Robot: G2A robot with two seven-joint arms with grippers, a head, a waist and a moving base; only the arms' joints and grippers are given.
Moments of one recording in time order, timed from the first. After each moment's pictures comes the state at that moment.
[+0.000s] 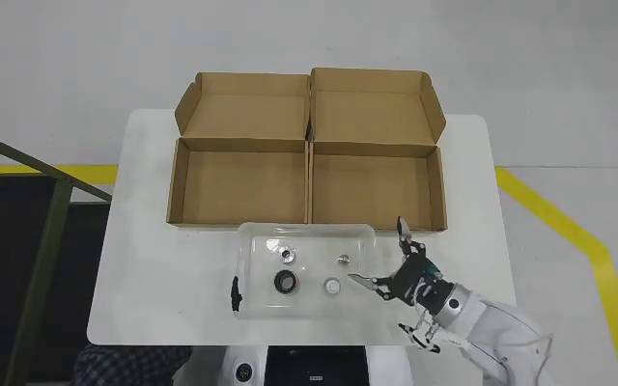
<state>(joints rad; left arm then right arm) -0.01 -0.37 -0.75 -1.25 2.03 -0.40 0.22 -1.81 -1.23 1.48 -2.22 -1.49 -0.67 0.13</state>
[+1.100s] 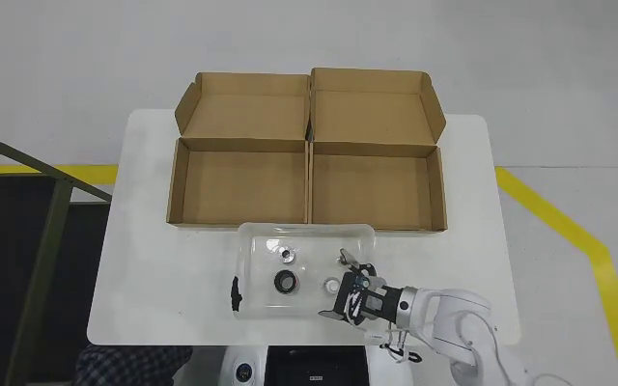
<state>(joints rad) -0.01 -0.37 -0.75 -1.25 2.03 -0.40 0.22 -1.65 -1.19 1.27 -2.12 -1.37 -0.81 0.51</state>
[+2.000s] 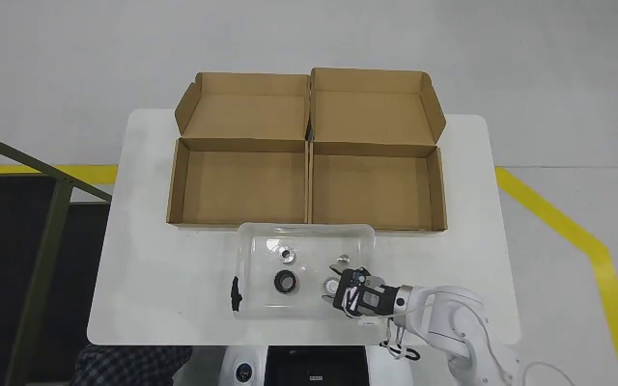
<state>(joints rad) -0.01 -0.37 -0.75 -1.25 2.03 -0.40 0.22 -1.61 -1.17 1.23 -2.04 -1.34 -0.77 0.53</state>
